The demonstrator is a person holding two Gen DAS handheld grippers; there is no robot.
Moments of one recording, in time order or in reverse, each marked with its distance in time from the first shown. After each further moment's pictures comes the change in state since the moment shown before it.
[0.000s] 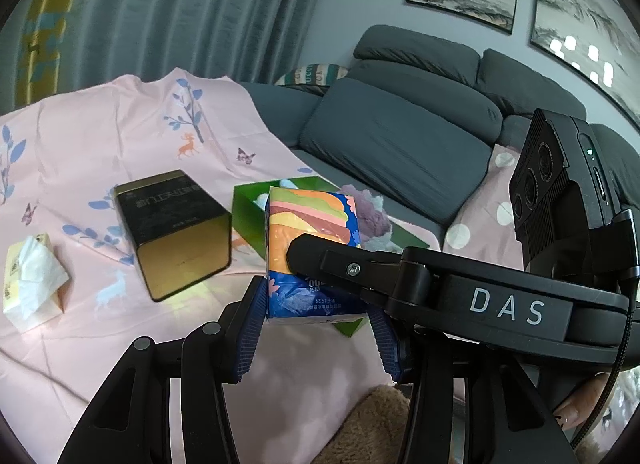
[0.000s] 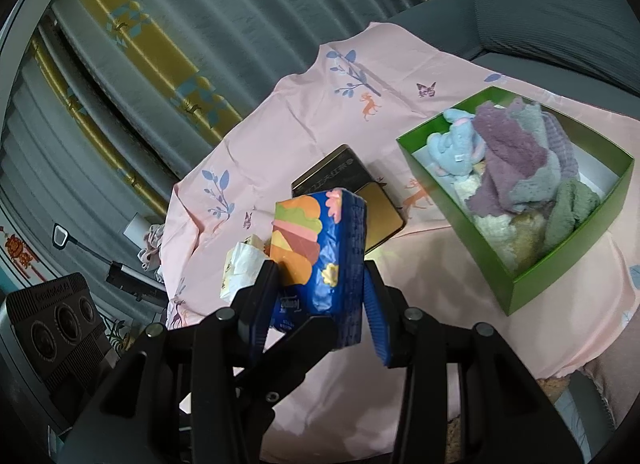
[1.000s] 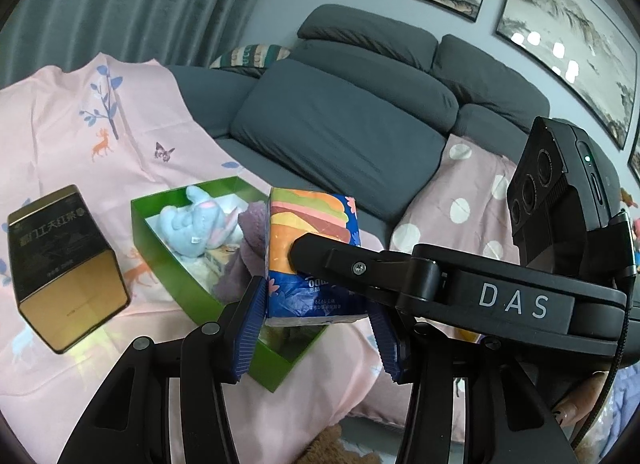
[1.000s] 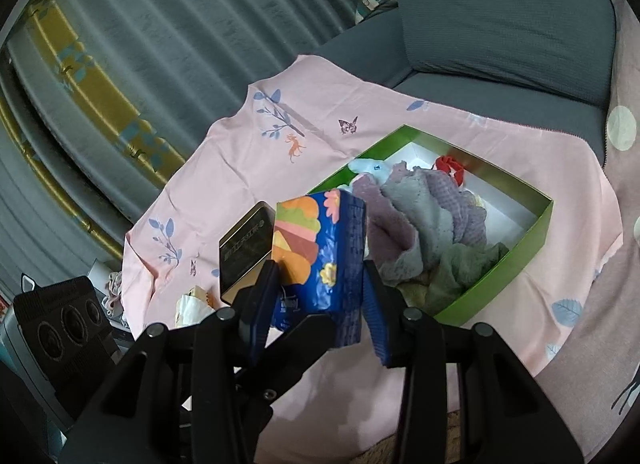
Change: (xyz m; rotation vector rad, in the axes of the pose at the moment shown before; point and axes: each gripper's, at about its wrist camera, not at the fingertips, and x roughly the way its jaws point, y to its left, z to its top) left arm 0.079 -0.040 0.042 0.020 0.074 -0.217; right arm -0.033 -0.065 0.055 0.104 -0.064 -0.173
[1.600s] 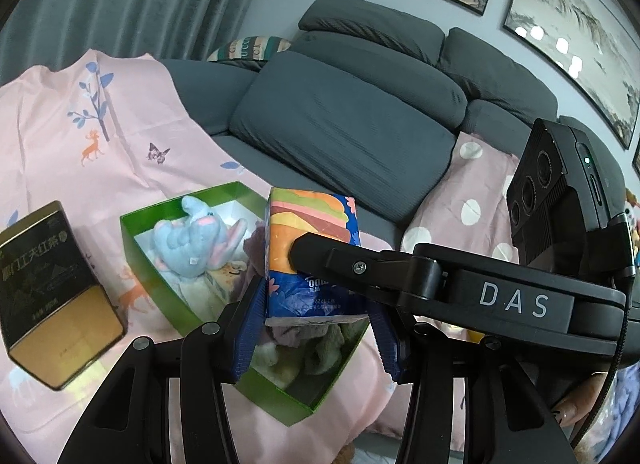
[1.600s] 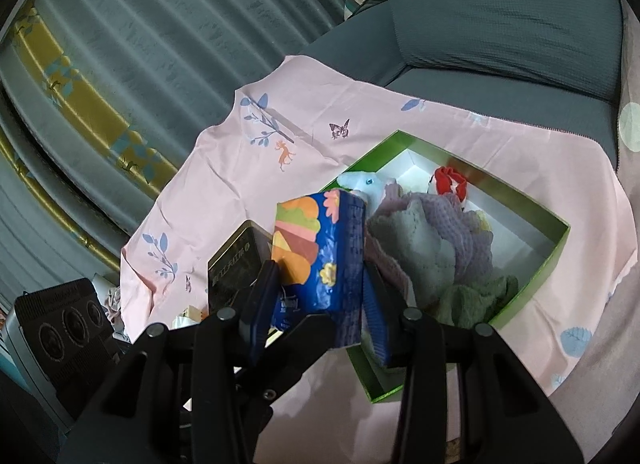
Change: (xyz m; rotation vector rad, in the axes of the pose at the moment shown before) left arm 0.031 0.014 0.026 0.013 0.028 -0.009; right arm 0.023 -0.010 0.029 0.034 -0.001 0.001
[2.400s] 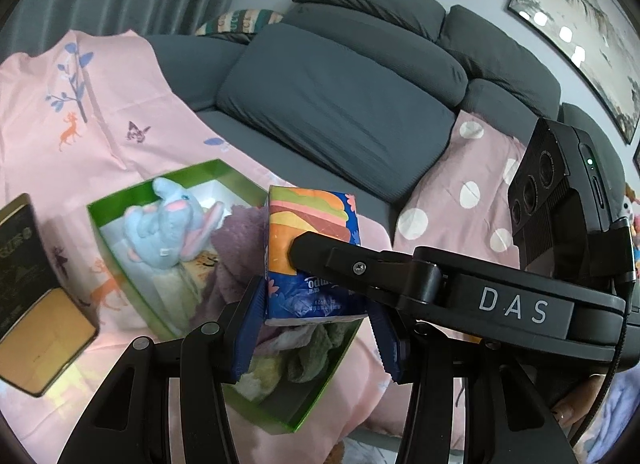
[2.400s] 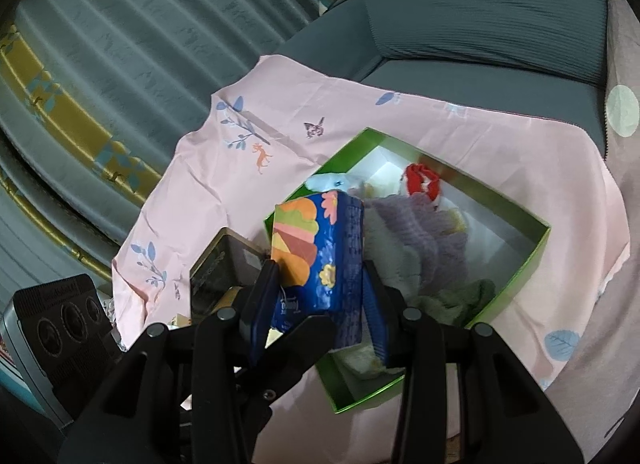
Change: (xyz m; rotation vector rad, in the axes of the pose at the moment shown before) left arm 0.040 -0.006 0.007 -0.011 0.108 -0.028; right arm 0.006 -0.030 0.012 0.062 0.031 -0.046
